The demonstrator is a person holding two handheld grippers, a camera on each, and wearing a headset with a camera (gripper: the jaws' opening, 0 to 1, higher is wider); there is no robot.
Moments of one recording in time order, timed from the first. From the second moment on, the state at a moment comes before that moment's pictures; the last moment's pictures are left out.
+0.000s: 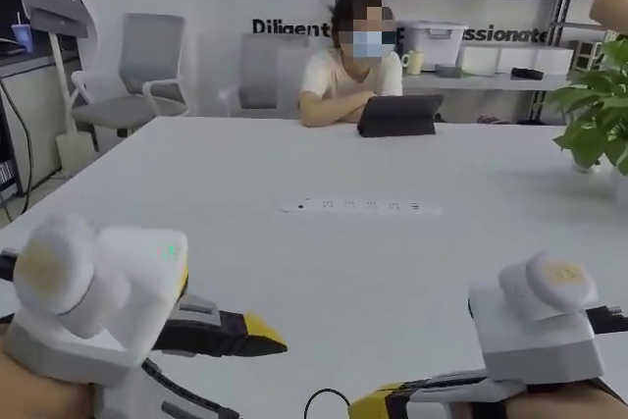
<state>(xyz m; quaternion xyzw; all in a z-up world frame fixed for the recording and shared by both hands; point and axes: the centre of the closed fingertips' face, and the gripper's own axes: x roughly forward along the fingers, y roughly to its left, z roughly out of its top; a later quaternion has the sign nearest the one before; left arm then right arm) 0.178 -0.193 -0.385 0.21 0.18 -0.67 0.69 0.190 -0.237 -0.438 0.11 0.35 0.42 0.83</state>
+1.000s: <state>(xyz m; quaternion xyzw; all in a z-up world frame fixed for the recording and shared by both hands) 0.149 -0.098 -0.338 0.19 0.15 -0.58 0.78 0.169 -0.197 -0.416 0.10 0.34 0.48 0.80</state>
